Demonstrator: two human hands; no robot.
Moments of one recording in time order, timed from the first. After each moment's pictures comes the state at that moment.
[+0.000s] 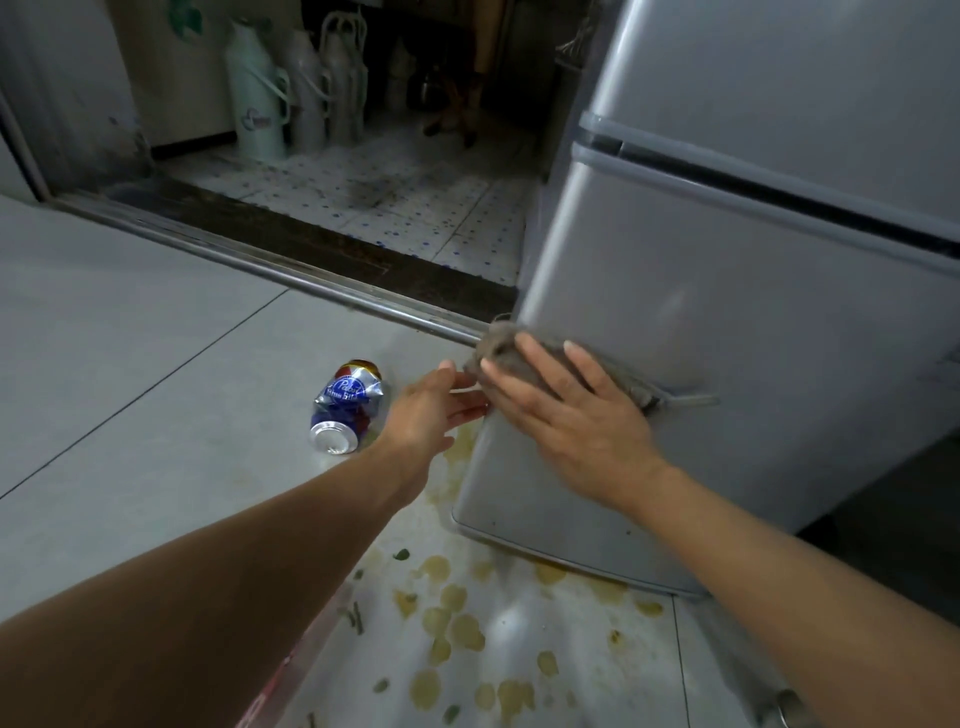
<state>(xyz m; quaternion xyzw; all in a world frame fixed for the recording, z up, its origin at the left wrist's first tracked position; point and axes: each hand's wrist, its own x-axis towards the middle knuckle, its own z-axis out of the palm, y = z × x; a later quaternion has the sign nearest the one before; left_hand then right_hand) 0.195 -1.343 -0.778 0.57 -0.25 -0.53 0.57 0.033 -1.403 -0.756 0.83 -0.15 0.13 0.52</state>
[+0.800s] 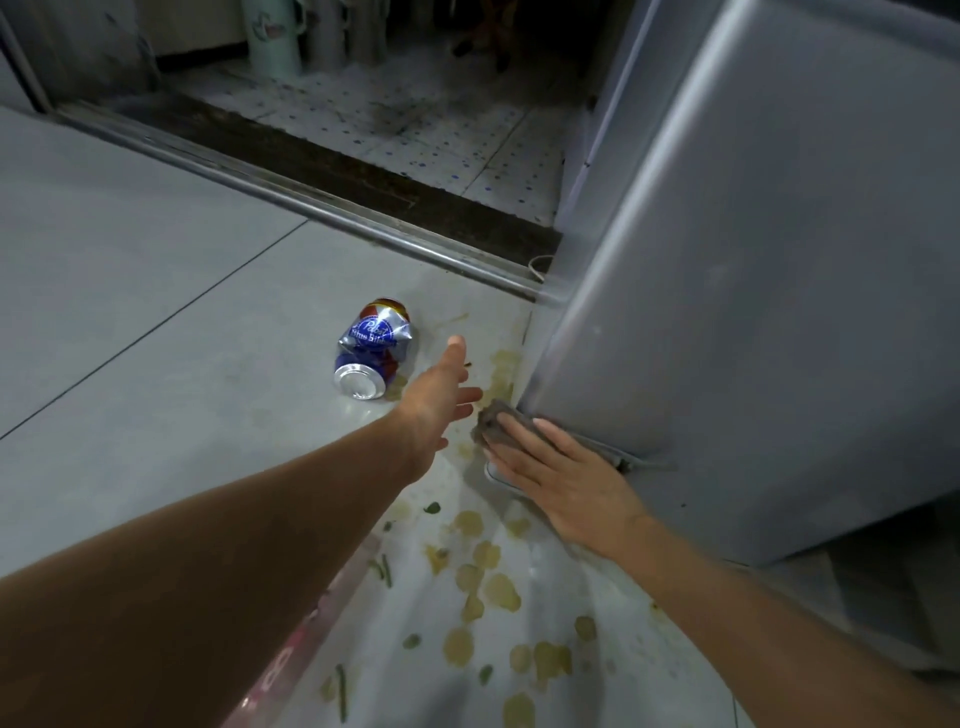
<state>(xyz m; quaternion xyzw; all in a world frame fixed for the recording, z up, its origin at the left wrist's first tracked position) 0.221 -1.346 -0.830 0.64 -0.18 -0.58 0.48 0.043 -1.391 -0.881 0.88 -0.09 -0.12 0.44</state>
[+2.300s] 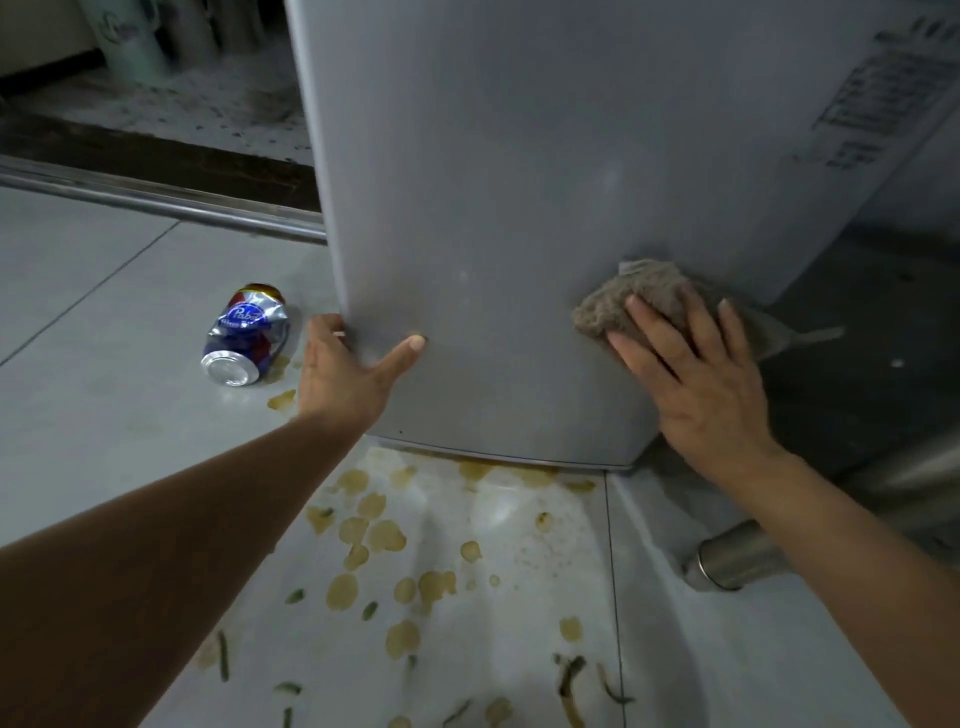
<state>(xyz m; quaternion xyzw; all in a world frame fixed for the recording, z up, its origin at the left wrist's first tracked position) 0.131 -1.356 -0.844 0.75 -0.37 -0.25 0.49 -0.175 -1.429 -0.829 0.83 -0.29 0.24 0.42</state>
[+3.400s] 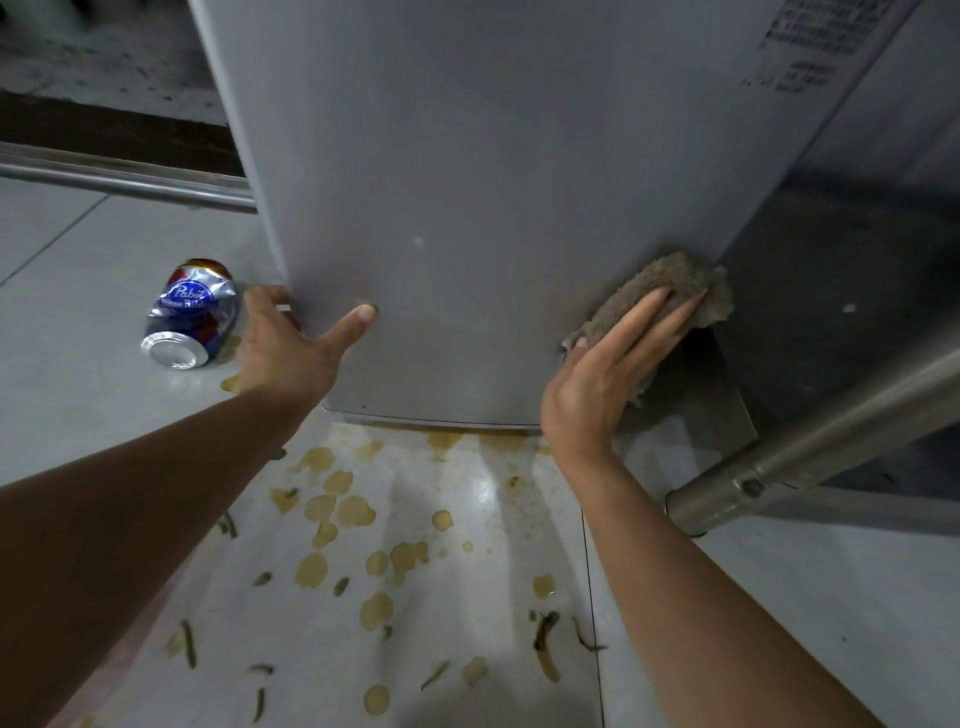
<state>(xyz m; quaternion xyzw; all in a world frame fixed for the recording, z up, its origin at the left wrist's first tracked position) 0.130 -1.354 -0.846 0.76 -0.37 -0.25 0.48 -0.097 -1.398 -0.877 0.60 -0.62 0.49 0.07</state>
